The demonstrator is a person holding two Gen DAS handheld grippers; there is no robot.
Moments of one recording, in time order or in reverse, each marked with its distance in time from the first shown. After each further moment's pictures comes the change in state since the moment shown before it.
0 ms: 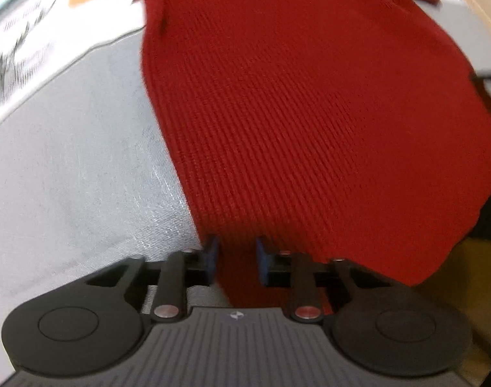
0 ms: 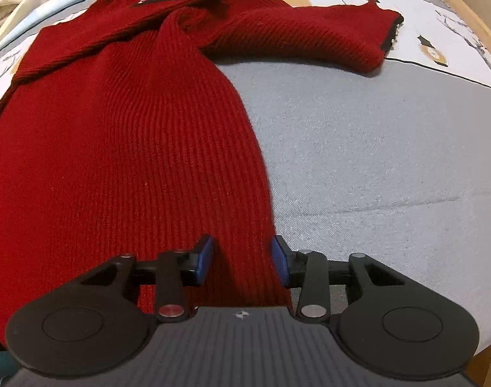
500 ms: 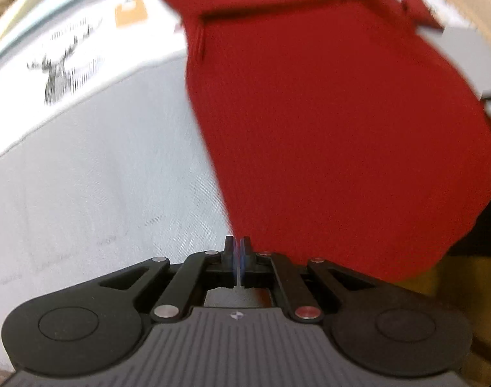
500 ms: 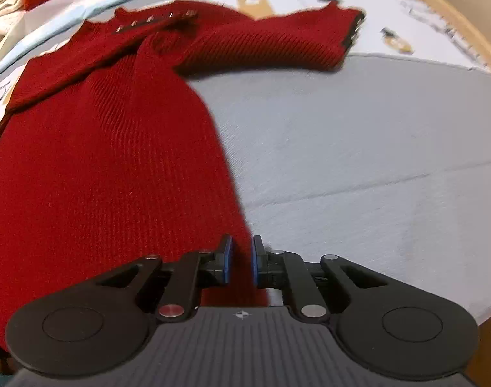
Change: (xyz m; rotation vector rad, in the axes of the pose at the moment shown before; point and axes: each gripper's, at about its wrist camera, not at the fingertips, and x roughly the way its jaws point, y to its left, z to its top) left arm -0.060 0.002 -0.041 -0.083 -0.145 0.060; right arm -0.032 -0.021 -0.017 0.090 -0.072 -0.031
